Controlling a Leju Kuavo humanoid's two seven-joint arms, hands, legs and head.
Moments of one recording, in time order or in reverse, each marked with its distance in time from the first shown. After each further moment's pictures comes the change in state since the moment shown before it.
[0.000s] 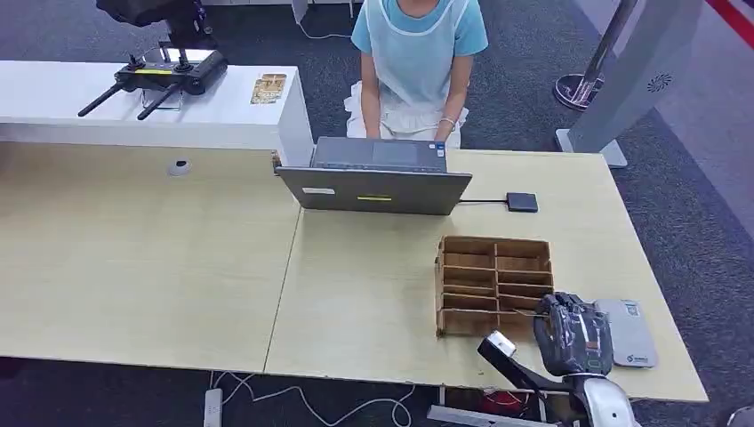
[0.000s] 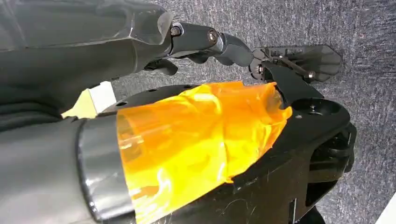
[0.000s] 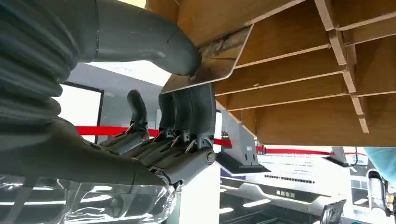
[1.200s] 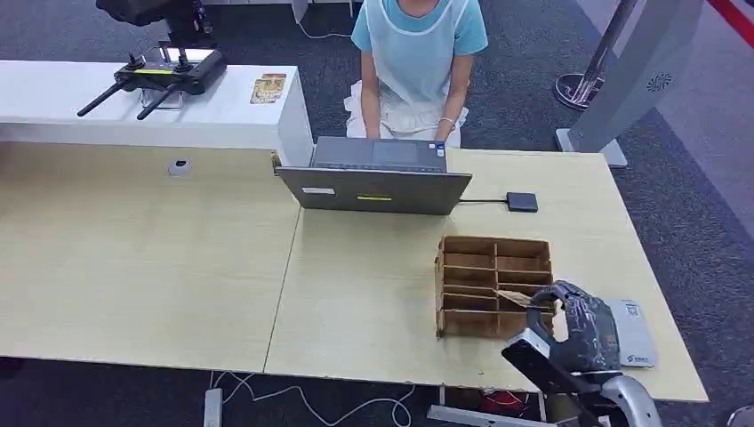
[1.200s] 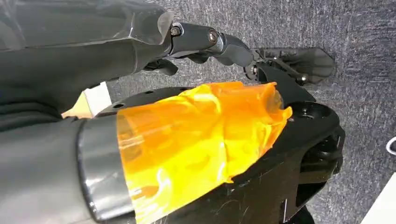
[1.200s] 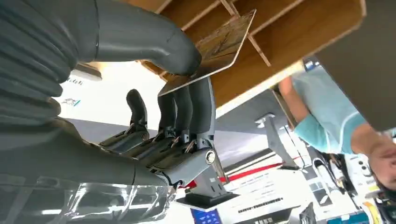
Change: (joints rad) left arm 0.000 0.002 0.019 0.000 0.007 -0.001 -0.024; right arm 0.051 -0.007 -0.082 -0.186 -0.488 0.049 -0.316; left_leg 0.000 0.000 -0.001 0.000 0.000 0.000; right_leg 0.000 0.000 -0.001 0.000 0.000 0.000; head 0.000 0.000
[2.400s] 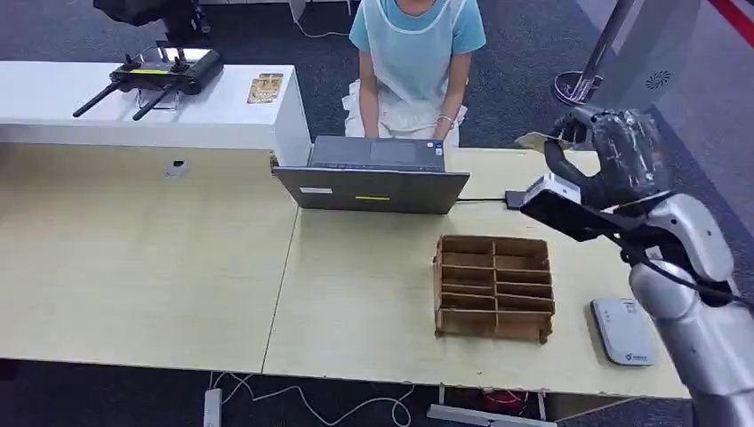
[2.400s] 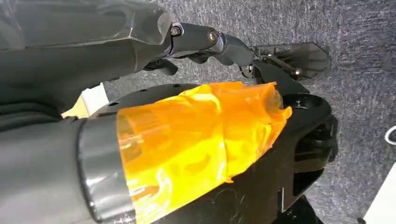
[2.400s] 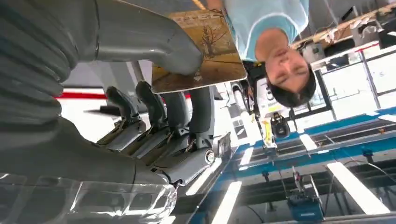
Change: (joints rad) left arm -0.015 0.004 0.011 0.000 -0.059 -0.031 -0.006; right arm -0.769 -0.159 0.155 0.044 -0.095 0.329 0.052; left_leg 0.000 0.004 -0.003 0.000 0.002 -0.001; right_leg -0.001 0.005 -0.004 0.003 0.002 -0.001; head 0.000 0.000
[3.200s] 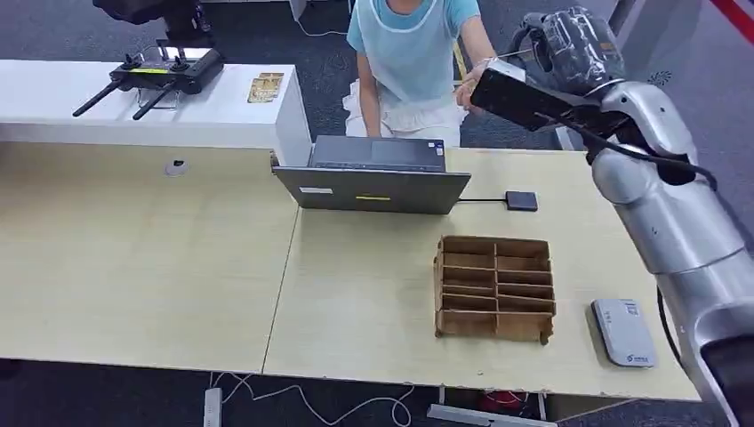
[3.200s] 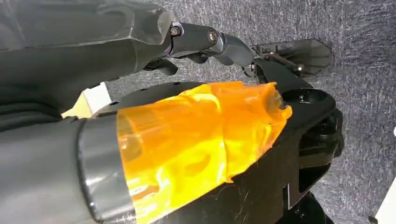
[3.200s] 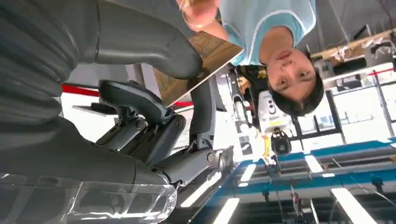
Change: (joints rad) left arm -0.004 0.001 -0.006 0.000 -0.034 -0.013 0.010; right arm -0.425 0.143 0.229 0.406 -0.046 0.076 0.076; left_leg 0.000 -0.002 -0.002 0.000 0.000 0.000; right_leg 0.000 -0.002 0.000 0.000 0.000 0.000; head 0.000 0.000
